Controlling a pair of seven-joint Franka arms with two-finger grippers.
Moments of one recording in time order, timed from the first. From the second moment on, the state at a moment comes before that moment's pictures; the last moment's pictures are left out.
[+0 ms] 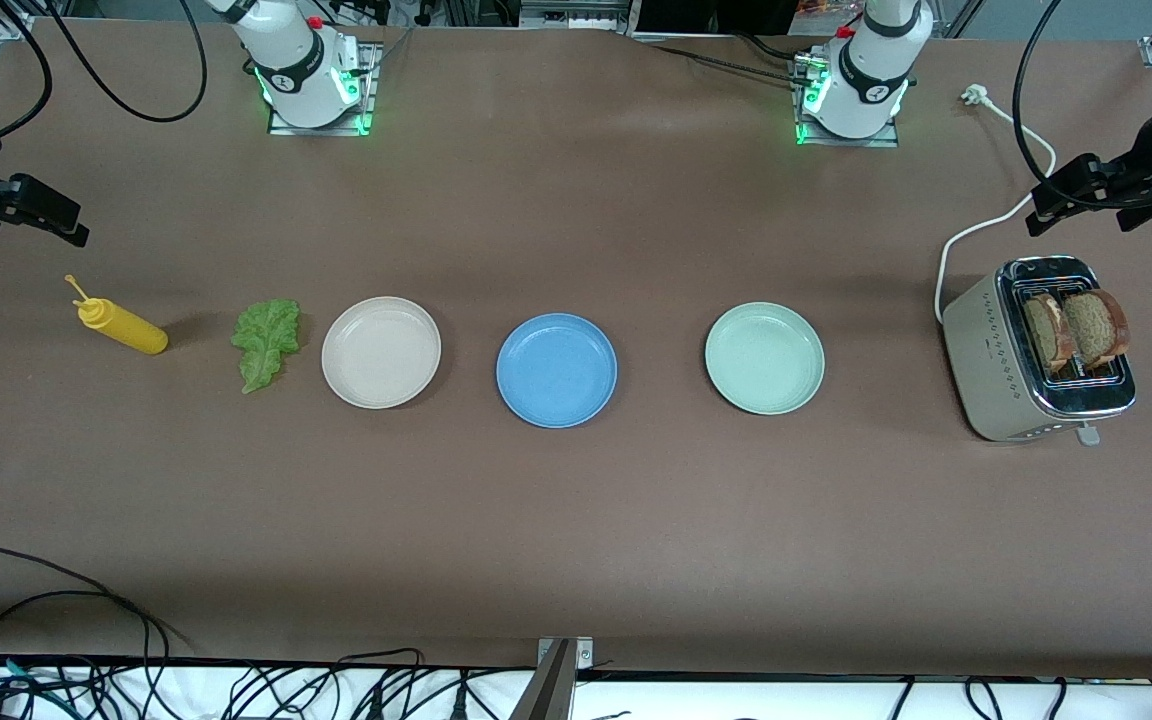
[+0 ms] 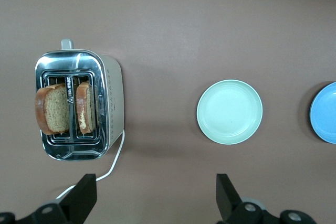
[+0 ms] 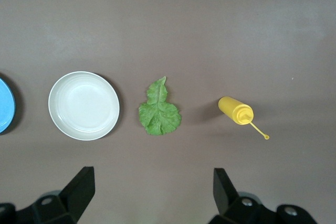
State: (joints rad) left arm 0.07 -0.01 -0.09 -1.52 -0.01 1.49 -0.12; right arm -0.05 0.00 0.02 -1.59 -0.02 1.56 0.03
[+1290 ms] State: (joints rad) left arm 0.08 -0.07 -0.09 -1.62 -0.01 1.57 -0.11; right arm -0.06 0.01 -0.02 -1.58 -0.02 1.55 0.03
